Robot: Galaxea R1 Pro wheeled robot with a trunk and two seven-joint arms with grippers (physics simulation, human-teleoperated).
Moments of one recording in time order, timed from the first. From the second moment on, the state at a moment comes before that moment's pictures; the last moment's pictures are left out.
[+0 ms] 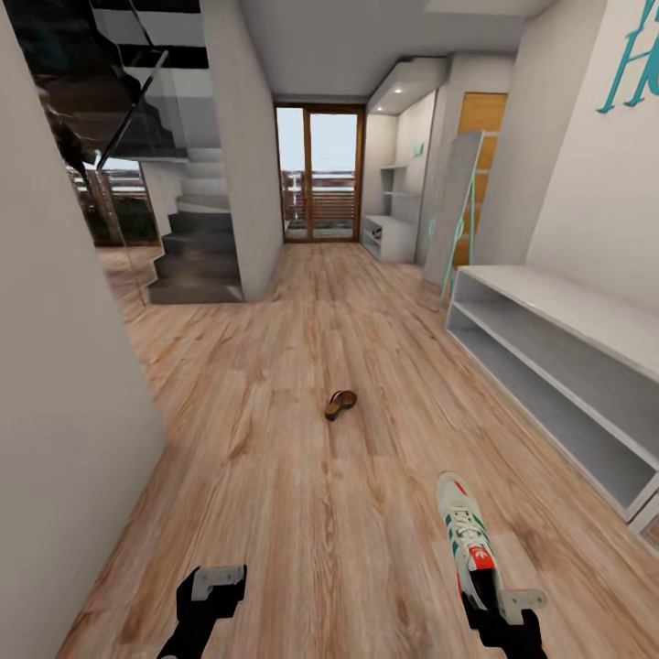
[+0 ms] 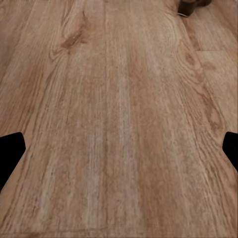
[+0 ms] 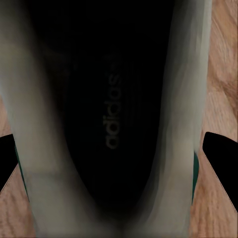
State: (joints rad) left arm -0.20 -0.01 -0.06 -0.72 0.06 -0.24 0.07; right arm -0.27 -0.14 -0.09 -0.45 0.03 -0.35 0.09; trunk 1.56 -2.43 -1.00
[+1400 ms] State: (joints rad) left arm -0.20 -0.01 -0.06 -0.72 0.06 -0.24 0.07; right arm -0.27 -0.14 -0.09 -0.45 0.03 -0.35 0.09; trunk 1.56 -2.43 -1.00
